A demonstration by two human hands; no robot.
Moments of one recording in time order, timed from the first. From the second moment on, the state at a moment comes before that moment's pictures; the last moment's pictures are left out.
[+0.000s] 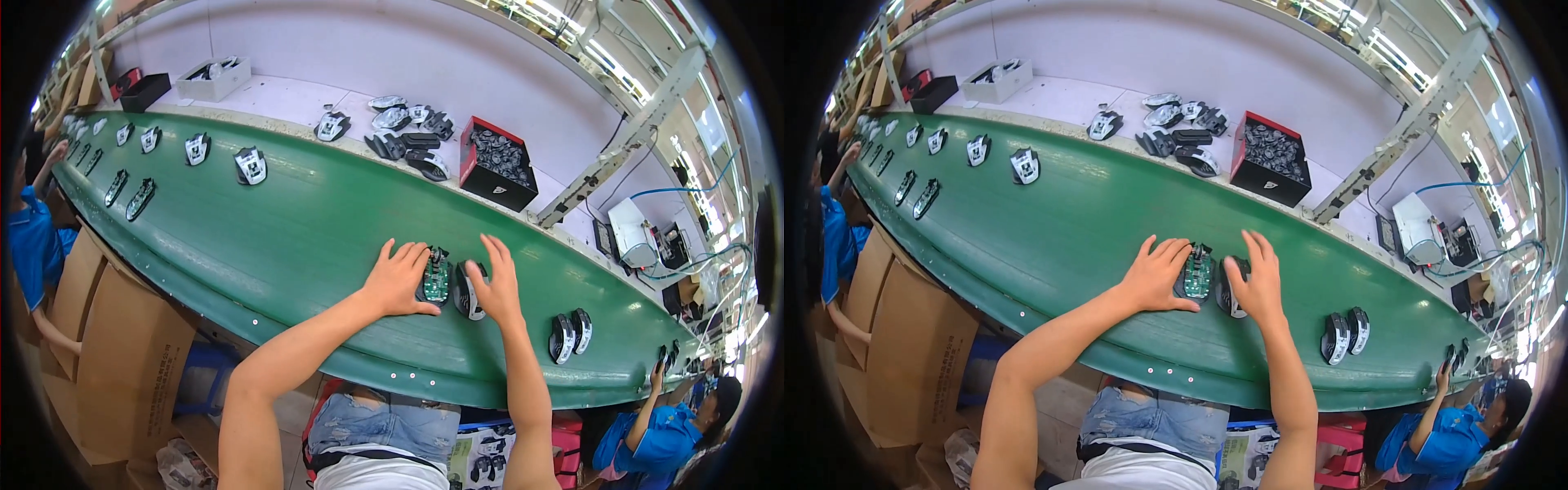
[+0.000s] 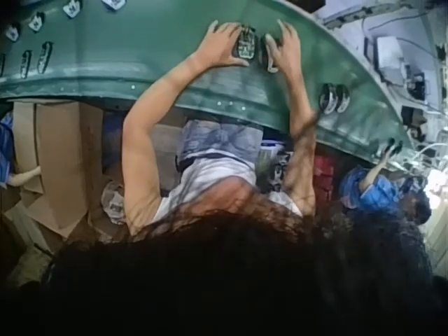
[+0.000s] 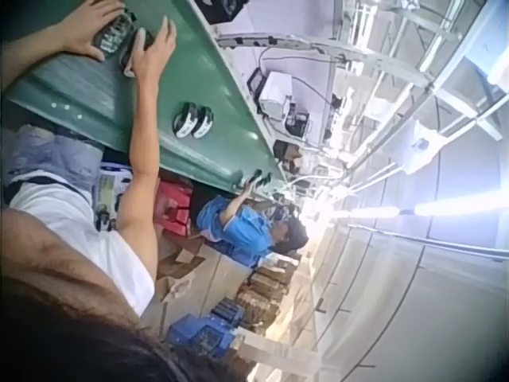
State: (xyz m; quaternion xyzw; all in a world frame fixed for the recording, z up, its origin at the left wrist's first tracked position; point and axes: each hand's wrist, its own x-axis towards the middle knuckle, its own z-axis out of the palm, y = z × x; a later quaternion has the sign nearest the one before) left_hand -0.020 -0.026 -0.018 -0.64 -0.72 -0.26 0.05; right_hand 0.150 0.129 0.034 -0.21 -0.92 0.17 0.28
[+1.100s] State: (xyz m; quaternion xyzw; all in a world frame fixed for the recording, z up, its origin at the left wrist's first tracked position) left_hand -0.044 -0.027 -0.007 -0.60 -0.68 -0.42 -0.02; right_hand 0.156 0.064 0.024 -0.16 -0.95 0.04 0.25
